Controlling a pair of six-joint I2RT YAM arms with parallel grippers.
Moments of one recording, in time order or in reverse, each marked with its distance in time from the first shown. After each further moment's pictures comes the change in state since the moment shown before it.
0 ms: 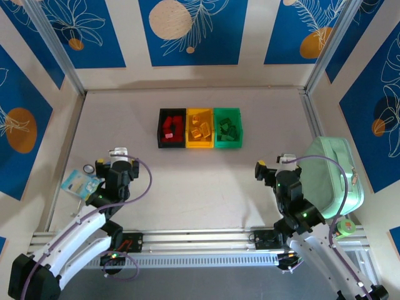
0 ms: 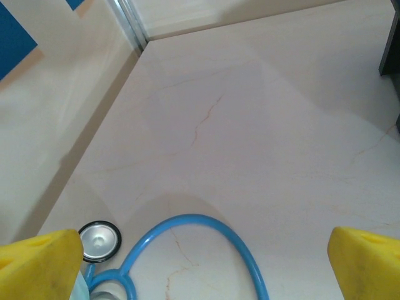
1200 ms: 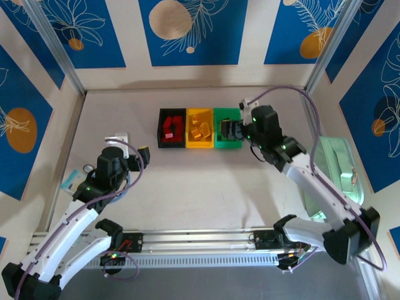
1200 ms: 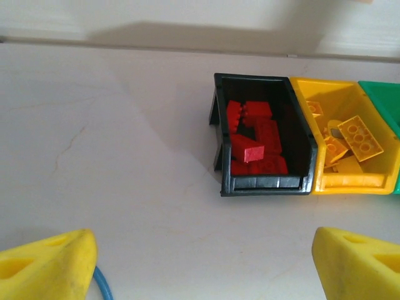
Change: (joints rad) left arm 0.011 0.008 0.302 -0.228 0.437 -0.208; right arm 0.046 0.792 0.738 0.015 -0.417 -0.032
